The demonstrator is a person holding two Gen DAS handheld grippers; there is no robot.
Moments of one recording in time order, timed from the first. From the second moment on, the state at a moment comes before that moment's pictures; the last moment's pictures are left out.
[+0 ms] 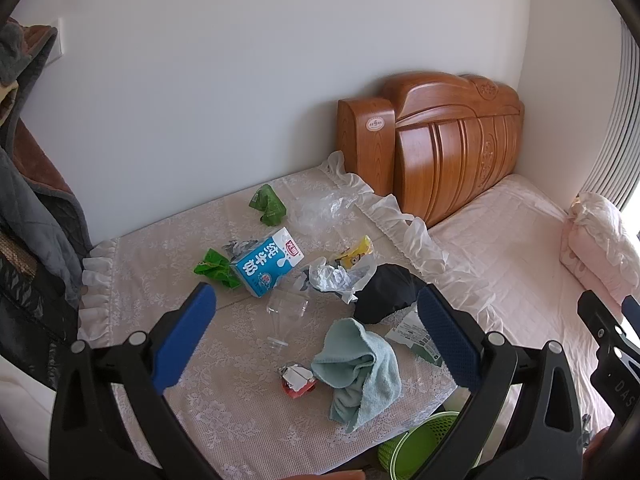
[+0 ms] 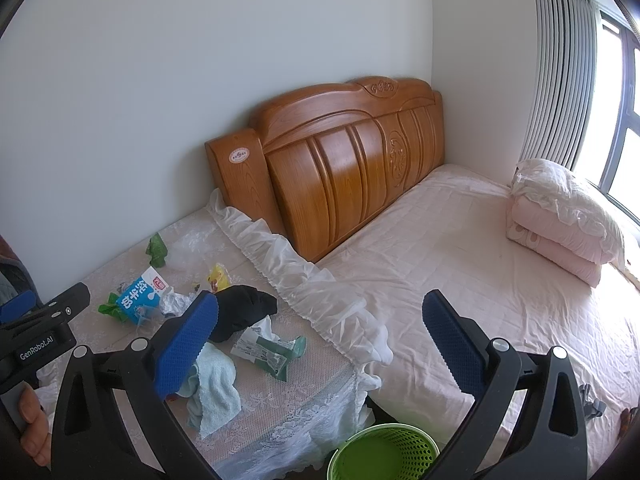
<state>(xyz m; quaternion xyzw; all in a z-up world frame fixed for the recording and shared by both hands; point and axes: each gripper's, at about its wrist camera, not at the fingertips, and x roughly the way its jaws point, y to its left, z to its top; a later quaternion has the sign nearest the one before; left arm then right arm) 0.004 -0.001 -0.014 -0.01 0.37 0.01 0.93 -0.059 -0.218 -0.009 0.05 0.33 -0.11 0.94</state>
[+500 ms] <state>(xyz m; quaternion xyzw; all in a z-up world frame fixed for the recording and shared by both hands) 0.002 0.003 -0.015 0.00 0.36 0.00 0.93 -0.055 -0.217 -0.017 0.05 0.34 -0.10 0.93</state>
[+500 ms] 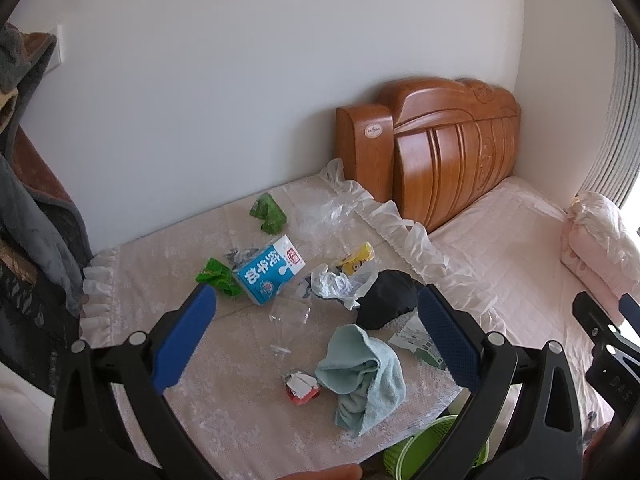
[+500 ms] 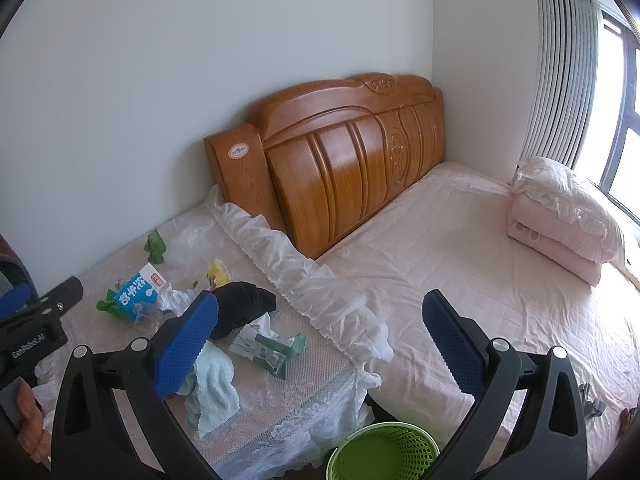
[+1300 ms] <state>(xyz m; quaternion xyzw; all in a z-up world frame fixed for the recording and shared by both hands) 0.007 0.078 -0.120 0.01 0.47 0.05 0.88 -0.015 -0.124 -0.161 -0.02 0.45 0.05 0.89</state>
